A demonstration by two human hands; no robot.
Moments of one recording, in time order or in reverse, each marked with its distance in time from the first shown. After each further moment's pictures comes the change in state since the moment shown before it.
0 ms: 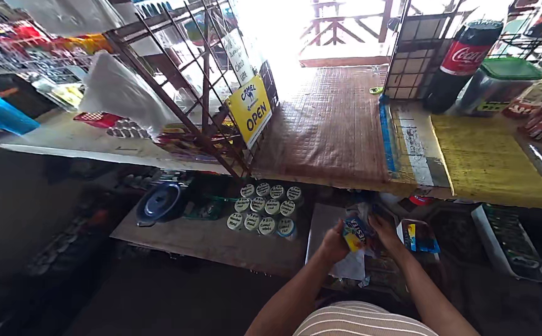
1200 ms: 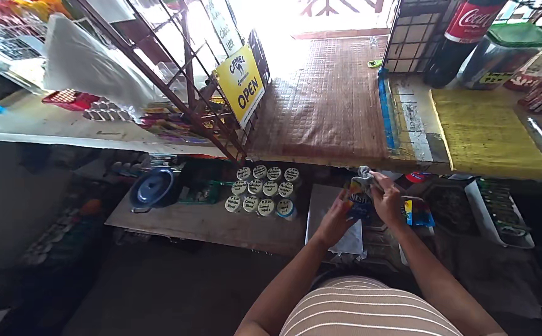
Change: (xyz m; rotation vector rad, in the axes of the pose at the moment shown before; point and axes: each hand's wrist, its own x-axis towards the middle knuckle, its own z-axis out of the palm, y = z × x) left_hand -0.019 0.002 -0.004 0.348 -0.100 0.175; right_hand 0.008 -0.027 0.010 -0.604 0.293 -0.661
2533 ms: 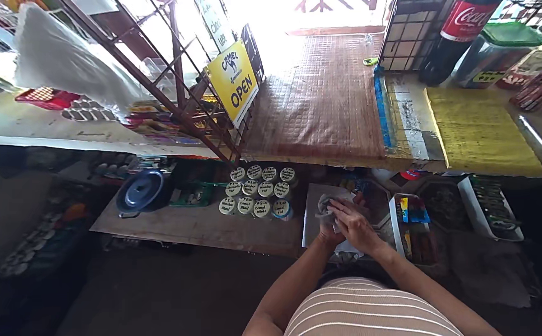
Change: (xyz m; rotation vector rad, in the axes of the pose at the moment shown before) left_hand -0.011 0.045 0.080 -0.539 0.705 -0.253; right_hand -0.055 -0.034 0.032 -0.066 -0.457 -0.190
